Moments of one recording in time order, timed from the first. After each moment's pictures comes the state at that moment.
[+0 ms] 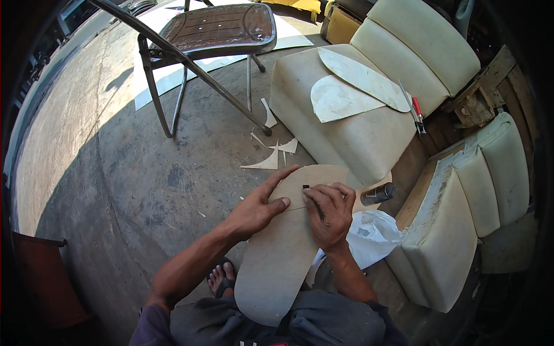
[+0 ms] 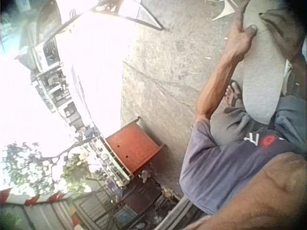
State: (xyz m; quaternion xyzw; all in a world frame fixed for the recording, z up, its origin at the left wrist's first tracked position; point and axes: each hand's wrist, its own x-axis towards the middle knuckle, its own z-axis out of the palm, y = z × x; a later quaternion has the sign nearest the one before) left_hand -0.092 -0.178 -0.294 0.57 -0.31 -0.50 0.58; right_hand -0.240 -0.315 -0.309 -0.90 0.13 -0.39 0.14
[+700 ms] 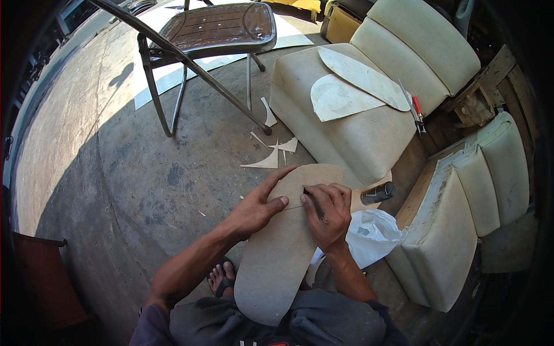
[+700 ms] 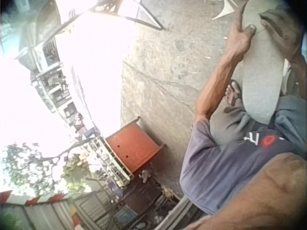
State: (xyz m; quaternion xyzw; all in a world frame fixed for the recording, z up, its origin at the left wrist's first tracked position) left_hand -0.093 -0.178 -0.294 0.57 -0.28 -0.51 0.58; right_hand -0.240 -0.312 -0.308 -0.90 0.14 -0.38 0.17
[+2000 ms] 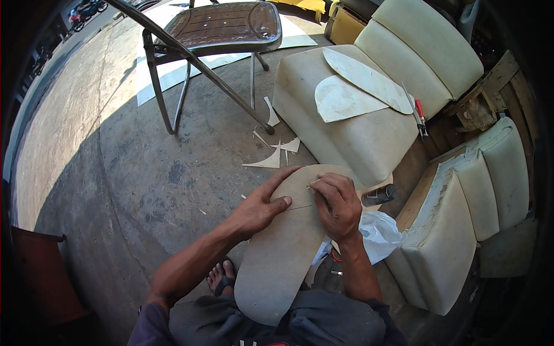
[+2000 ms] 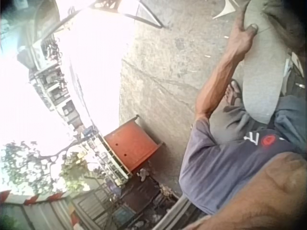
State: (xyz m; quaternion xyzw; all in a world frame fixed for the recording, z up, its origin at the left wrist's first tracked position) left_hand -0.094 -0.177 -0.298 0.57 -0.31 -0.49 0.59; right_hand -0.235 -0.340 -0.298 -0.91 0.06 -0.36 0.19
